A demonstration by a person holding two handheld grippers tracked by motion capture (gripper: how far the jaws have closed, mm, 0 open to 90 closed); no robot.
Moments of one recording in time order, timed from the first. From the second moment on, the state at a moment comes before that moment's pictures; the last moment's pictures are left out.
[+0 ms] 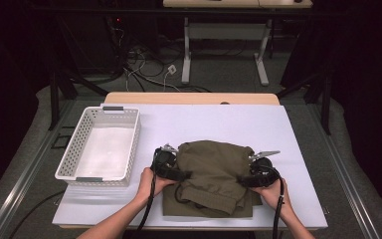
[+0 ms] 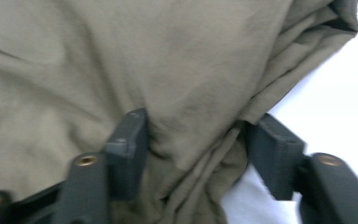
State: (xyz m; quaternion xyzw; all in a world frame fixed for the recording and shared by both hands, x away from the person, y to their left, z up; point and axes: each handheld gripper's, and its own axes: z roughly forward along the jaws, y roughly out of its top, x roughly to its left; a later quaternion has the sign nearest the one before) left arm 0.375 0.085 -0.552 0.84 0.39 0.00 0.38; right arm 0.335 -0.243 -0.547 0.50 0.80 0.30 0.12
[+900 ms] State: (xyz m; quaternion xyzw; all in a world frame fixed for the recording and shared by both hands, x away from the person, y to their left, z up) left arm 0.378 0.090 -0.553 0.82 0.36 -0.05 0.44; right arm 0.331 -0.241 -0.546 0.46 0.81 0.35 0.10
